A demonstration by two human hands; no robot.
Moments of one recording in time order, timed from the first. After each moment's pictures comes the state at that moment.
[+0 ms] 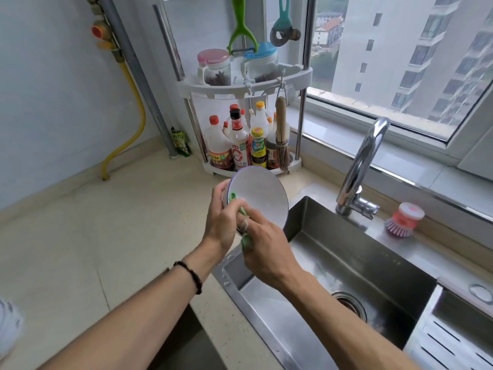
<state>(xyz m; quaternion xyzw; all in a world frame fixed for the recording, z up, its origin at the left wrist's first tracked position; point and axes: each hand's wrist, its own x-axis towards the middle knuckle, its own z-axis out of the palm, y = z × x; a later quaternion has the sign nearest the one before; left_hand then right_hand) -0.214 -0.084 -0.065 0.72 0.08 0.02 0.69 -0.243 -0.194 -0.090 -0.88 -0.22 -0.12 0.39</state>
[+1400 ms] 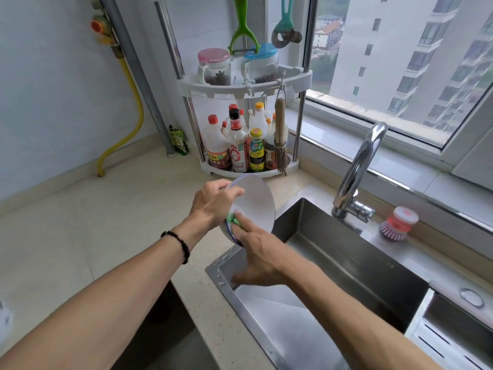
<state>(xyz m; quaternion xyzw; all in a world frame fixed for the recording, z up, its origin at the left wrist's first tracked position) -0.181 -0.067 -0.041 0.89 0.08 -0.02 0.45 -0.233 -0.209 -0.084 -0.92 -0.29 0.14 0.24</state>
